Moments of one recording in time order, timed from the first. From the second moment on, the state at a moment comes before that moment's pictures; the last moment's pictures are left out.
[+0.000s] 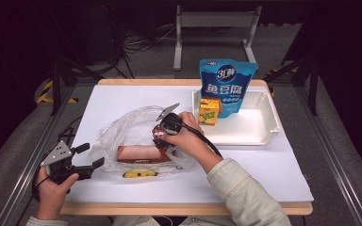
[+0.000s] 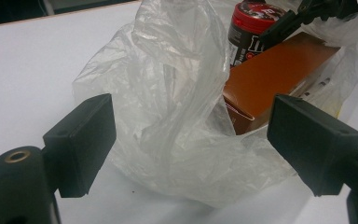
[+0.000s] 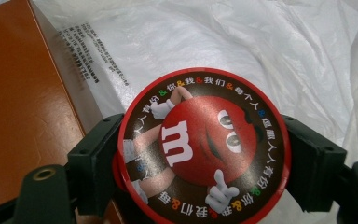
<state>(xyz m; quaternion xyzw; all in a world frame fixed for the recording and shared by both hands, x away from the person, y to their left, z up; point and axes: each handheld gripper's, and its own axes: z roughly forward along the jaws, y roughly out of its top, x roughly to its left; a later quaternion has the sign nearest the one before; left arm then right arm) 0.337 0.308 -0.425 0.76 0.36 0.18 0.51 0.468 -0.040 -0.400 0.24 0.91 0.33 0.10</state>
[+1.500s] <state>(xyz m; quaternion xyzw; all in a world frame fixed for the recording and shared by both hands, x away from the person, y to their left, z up) 0.337 0.309 -0.425 0.76 0.36 0.19 0.51 0.450 -0.037 -0.344 0.18 0.91 0.36 0.12</state>
